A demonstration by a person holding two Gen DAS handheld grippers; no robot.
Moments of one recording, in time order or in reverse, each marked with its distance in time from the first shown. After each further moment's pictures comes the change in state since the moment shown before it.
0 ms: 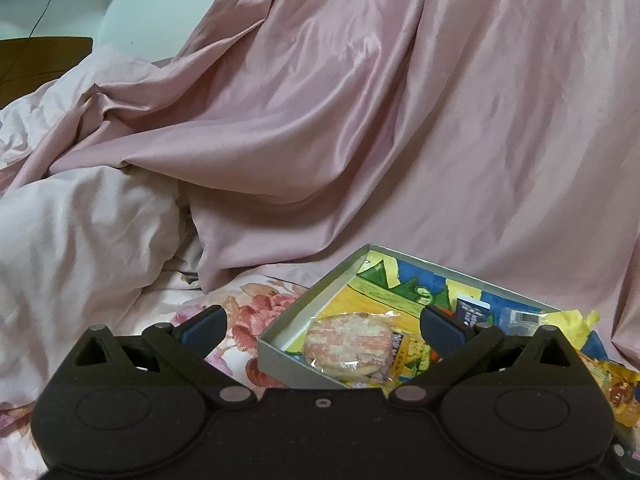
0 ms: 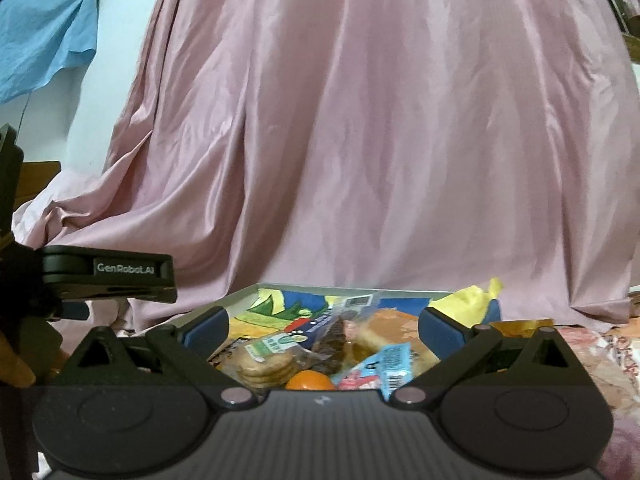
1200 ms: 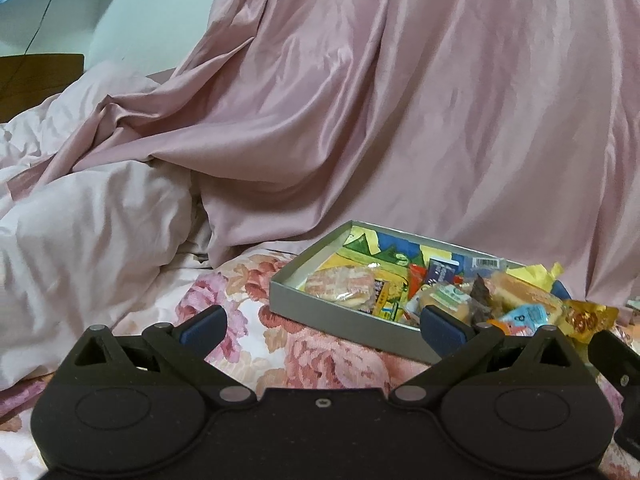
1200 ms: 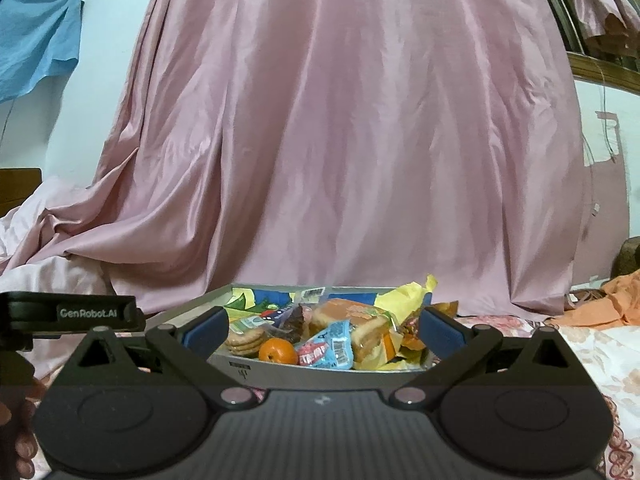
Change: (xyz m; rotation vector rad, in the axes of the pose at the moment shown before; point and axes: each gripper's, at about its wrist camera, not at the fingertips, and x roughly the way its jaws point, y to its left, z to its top) left arm -0.075 0.007 -0.043 0.068 -0.017 -0.044; right arm -0.078 -0.003 -0.007 0.017 -0.021 -0.103
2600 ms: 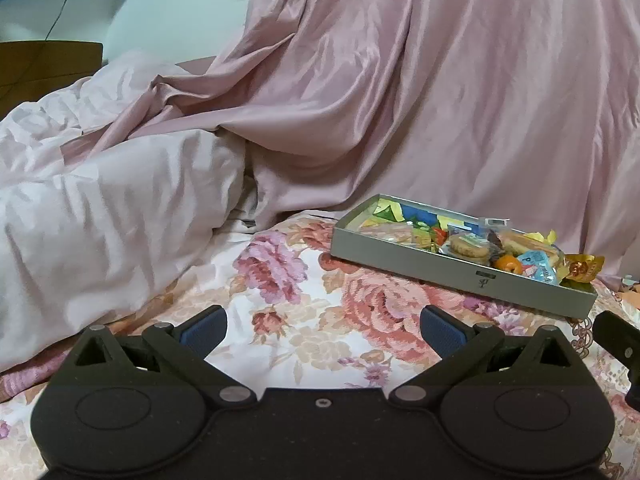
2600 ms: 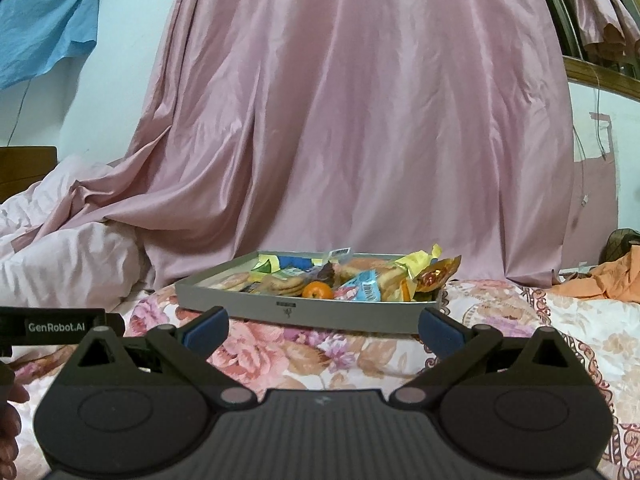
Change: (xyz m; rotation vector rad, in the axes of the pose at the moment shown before) left arm -0.069 0.070 -0.050 -0.010 0.008 -0.016; right arm -0.072 0.040 -0.030 -0.038 0.036 0.004
